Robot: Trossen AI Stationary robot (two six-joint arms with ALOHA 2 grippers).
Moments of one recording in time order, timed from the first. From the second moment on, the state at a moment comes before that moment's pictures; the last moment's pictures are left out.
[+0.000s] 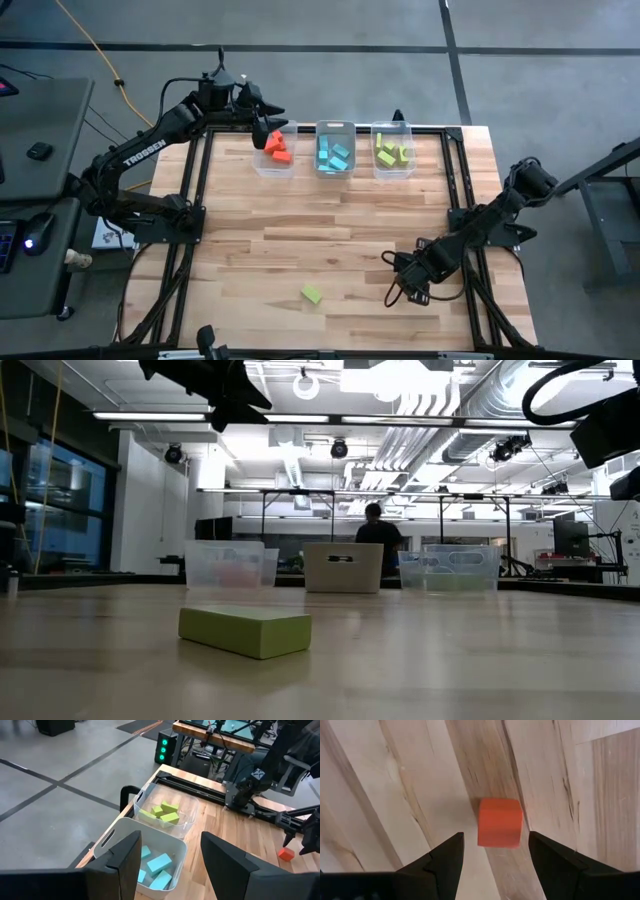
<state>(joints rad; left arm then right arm) 0.86 1.22 1.16 -0.35 0.43 0.01 0.65 1.51 0.87 -0.83 -0.06 0.92</state>
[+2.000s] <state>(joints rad) 0.86 1.22 1.16 -0.35 0.43 0.06 0.45 1.42 0.87 -0.75 -0.05 0.94</state>
